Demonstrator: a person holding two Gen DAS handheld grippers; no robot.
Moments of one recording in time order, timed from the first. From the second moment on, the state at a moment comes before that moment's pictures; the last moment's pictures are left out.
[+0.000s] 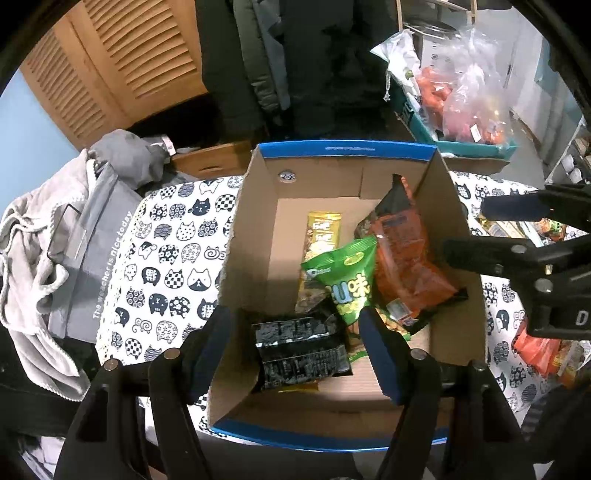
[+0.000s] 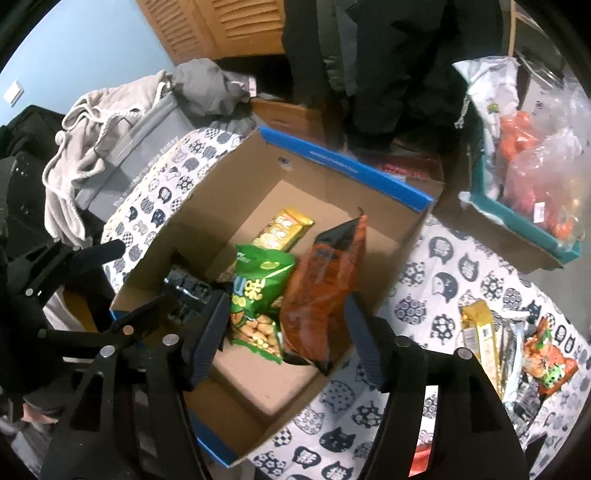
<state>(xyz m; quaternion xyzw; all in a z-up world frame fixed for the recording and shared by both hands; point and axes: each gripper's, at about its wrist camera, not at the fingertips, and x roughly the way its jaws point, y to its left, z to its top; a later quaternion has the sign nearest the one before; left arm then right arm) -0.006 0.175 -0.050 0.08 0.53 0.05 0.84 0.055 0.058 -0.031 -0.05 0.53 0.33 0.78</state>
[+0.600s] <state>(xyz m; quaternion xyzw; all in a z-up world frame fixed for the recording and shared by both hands) -0.011 0.116 -0.046 0.09 0.53 -0.03 0.84 0.029 -0.013 -0.018 -0.06 0.53 0.29 0.80</state>
